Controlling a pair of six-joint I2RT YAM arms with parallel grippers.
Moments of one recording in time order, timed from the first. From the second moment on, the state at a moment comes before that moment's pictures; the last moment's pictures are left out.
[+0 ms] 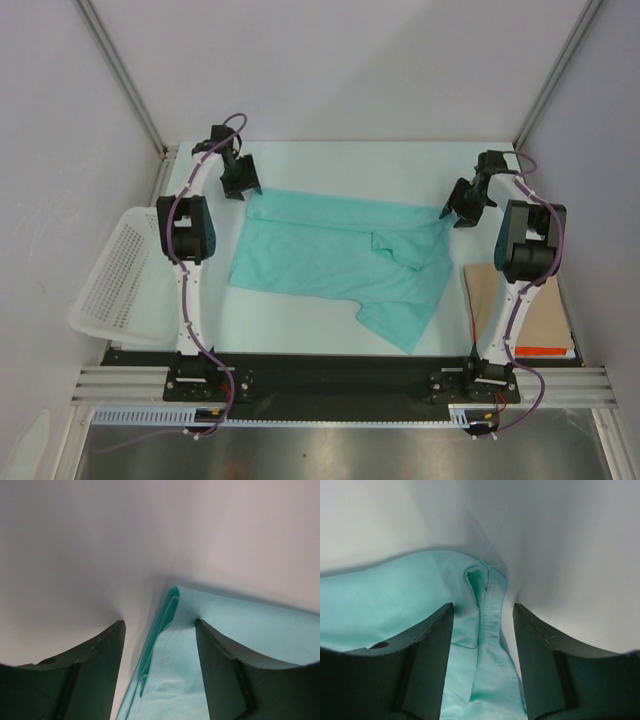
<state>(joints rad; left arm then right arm) -0.02 2.48 2.21 -0.86 0.15 -0.31 -0.13 2.11 1.58 -0.63 -0.21 0.38</state>
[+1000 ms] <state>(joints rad) -0.01 2.54 2.22 -0.62 0.30 -0.50 -0.14 2.30 1.81 -0.51 -0.28 0.47</state>
